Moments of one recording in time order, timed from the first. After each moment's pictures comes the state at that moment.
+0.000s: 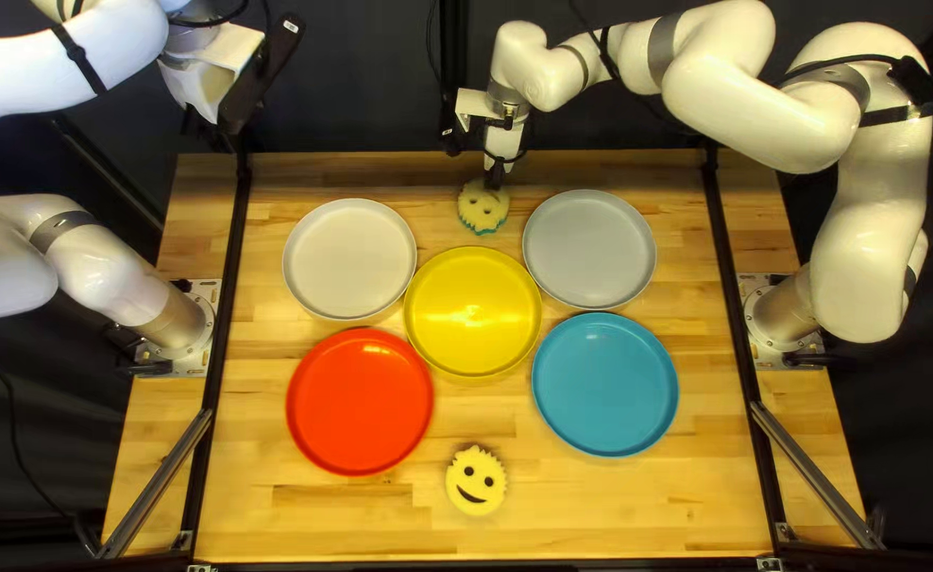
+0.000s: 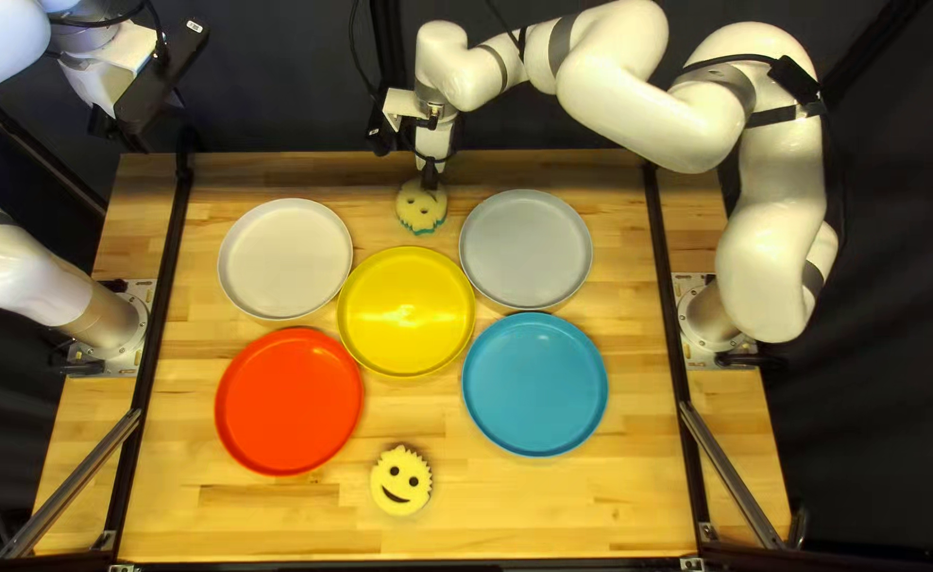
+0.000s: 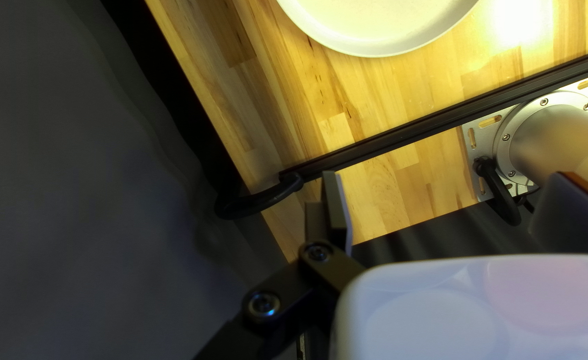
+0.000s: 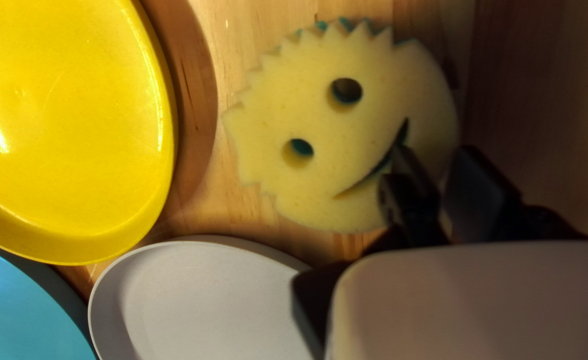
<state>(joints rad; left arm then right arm) 0.88 -0.70 -0.76 -0.04 1.49 1.30 -0.56 0.59 -1.44 0.30 0.92 -0.68</state>
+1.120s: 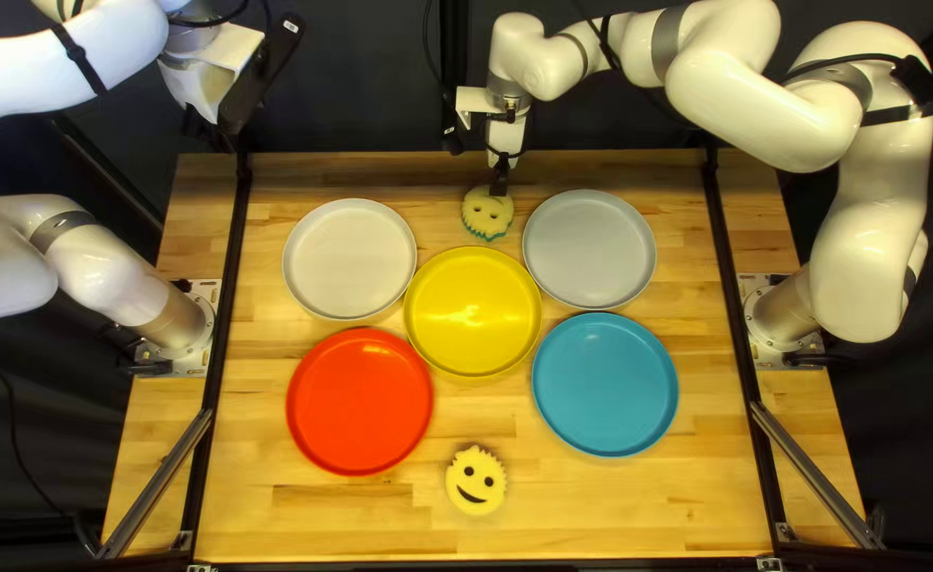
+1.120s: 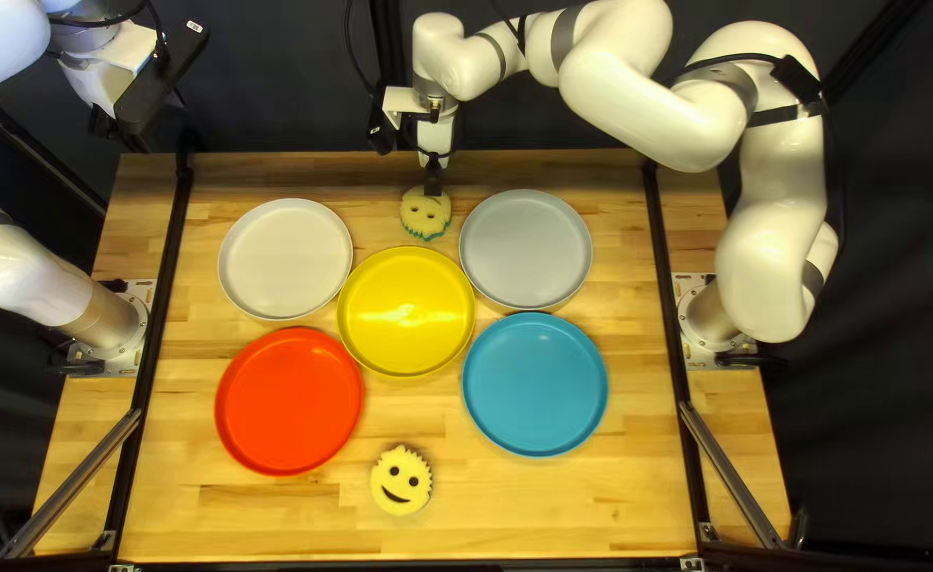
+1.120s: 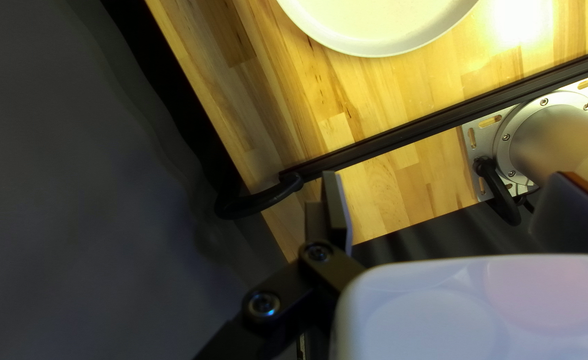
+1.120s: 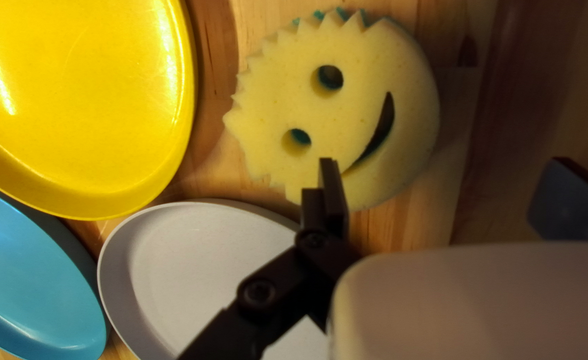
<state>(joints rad) 0.88 -0.70 -0.76 -0.04 1.49 1.30 -0.58 0.63 -1.52 0.30 1.04 -0.74</state>
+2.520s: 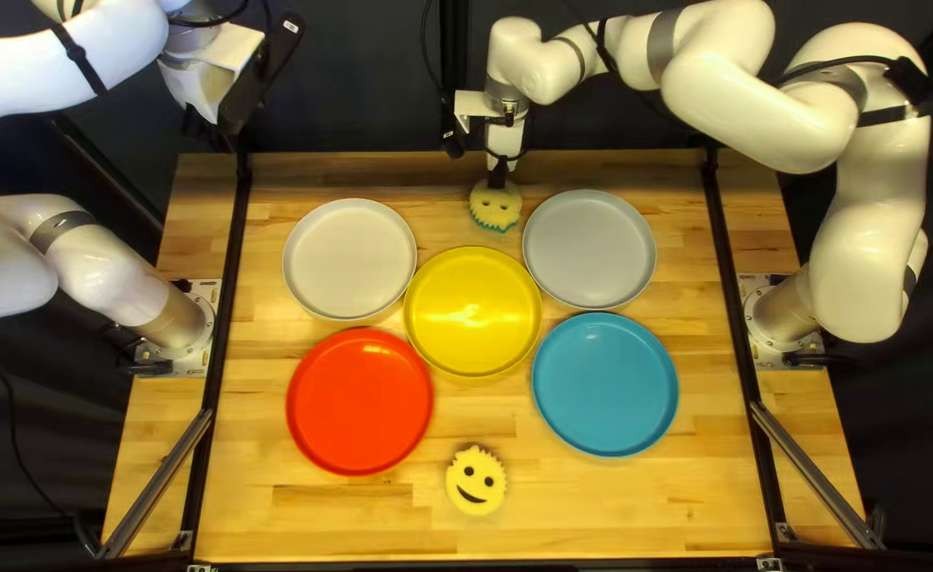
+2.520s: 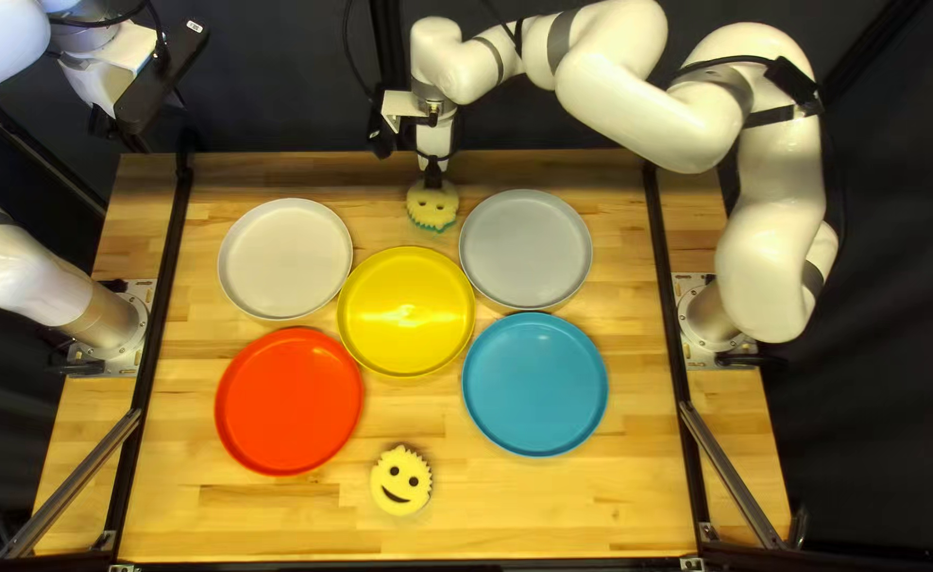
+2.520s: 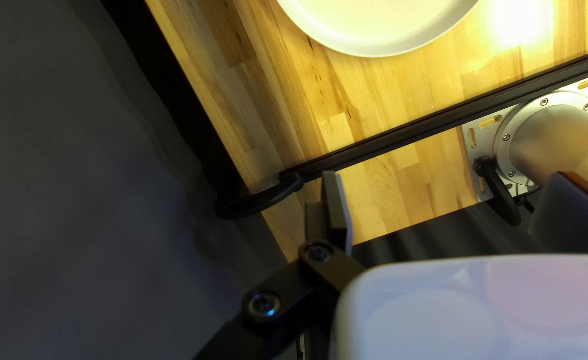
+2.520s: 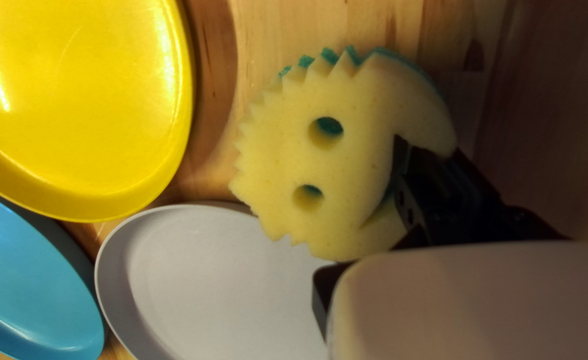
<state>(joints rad) 0.88 -0.70 -0.76 -0.04 1.49 1.30 -0.56 0.46 -1.36 0.25 0.99 -0.68</state>
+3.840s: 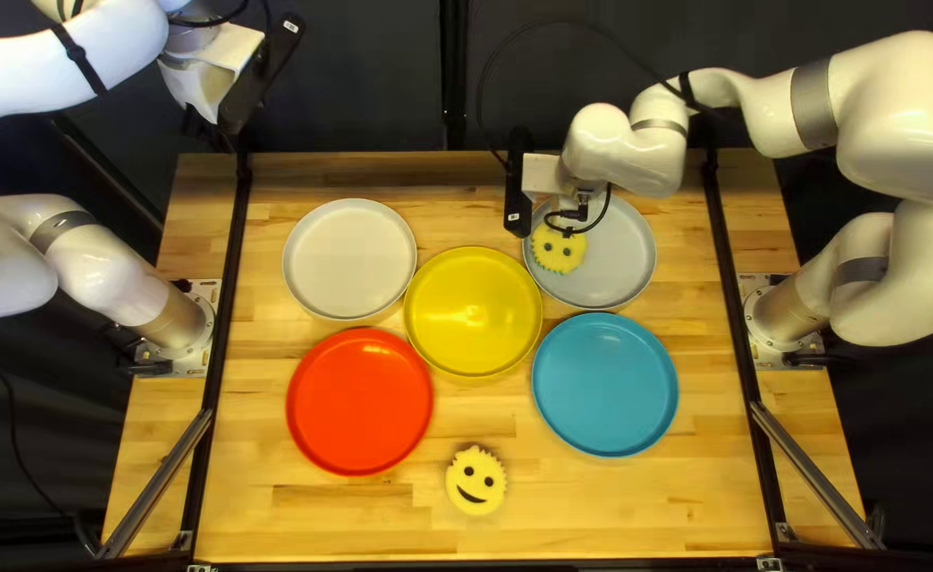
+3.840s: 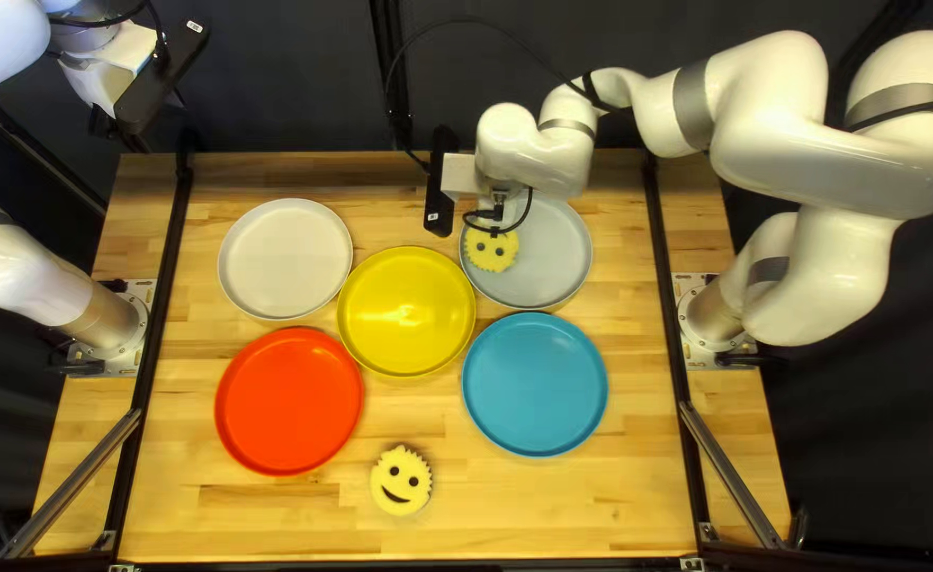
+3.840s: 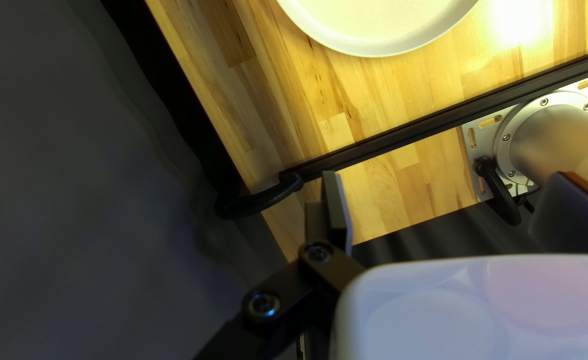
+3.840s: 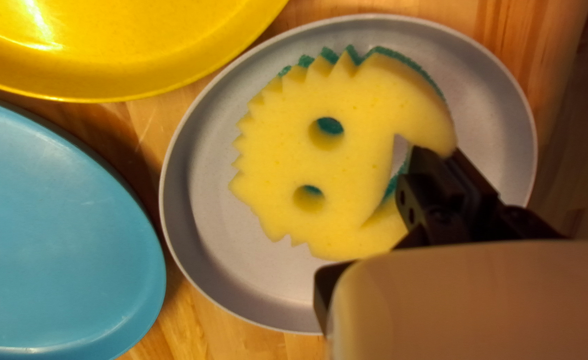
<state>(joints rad) 0.88 -0.70 -0.76 -0.04 1.49 1.30 -0.32 -0.02 -0.70 -0.23 0.71 -0.07</state>
